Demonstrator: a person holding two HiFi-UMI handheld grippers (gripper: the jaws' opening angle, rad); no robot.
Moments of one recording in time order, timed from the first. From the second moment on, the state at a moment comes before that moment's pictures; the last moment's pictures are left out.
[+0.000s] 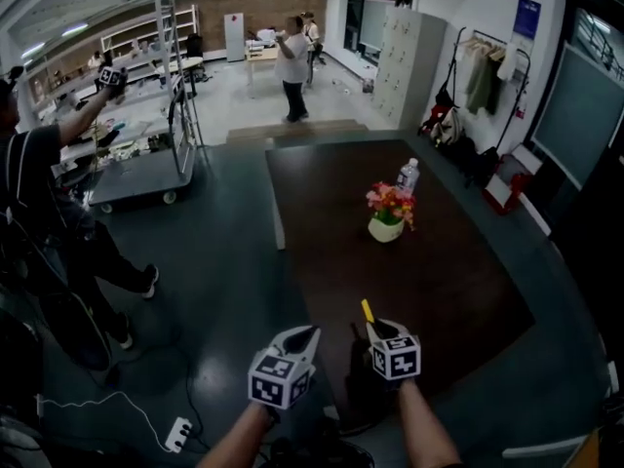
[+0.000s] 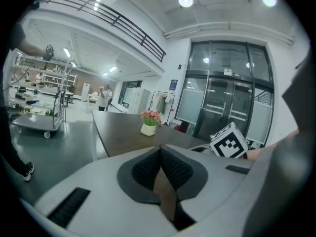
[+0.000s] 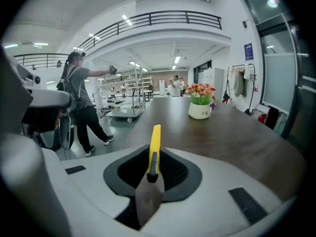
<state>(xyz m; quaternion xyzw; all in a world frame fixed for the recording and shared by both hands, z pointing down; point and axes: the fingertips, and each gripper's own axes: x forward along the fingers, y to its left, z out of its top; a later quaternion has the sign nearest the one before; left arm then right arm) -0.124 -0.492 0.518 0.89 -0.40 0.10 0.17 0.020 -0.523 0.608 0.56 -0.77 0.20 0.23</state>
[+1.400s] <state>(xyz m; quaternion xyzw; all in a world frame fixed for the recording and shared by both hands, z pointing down) -0.099 -0.273 0.370 0.94 -0.33 0.02 0.06 -0.021 -0.237 0.346 0.57 -0.82 0.03 -0.07</state>
